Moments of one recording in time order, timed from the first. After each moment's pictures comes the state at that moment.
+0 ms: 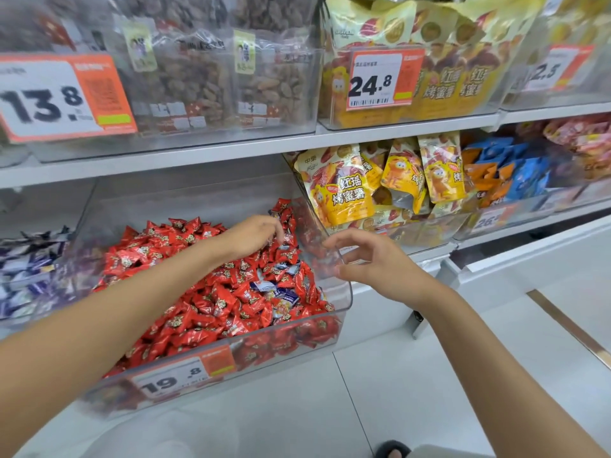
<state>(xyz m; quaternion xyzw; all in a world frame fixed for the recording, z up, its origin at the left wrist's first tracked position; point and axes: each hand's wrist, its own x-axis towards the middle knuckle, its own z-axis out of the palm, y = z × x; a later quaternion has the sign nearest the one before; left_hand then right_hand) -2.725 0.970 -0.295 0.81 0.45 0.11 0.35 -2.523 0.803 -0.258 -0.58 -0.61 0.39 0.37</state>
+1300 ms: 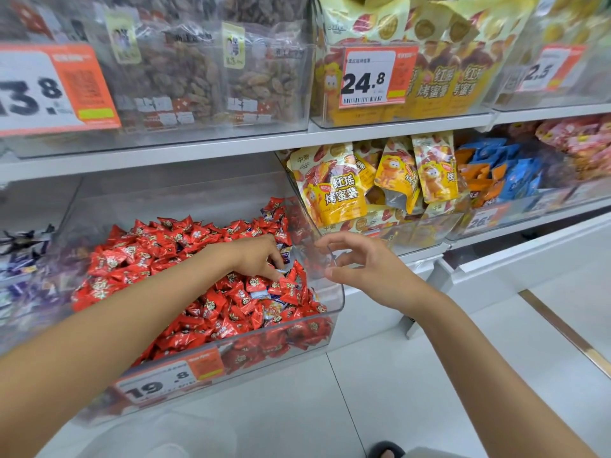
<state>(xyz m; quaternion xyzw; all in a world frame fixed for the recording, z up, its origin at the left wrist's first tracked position) -2.712 0.982 -0.327 0.91 0.35 -0.15 0.16 -2.526 0.798 -0.259 -0.58 -0.60 0.40 0.38</state>
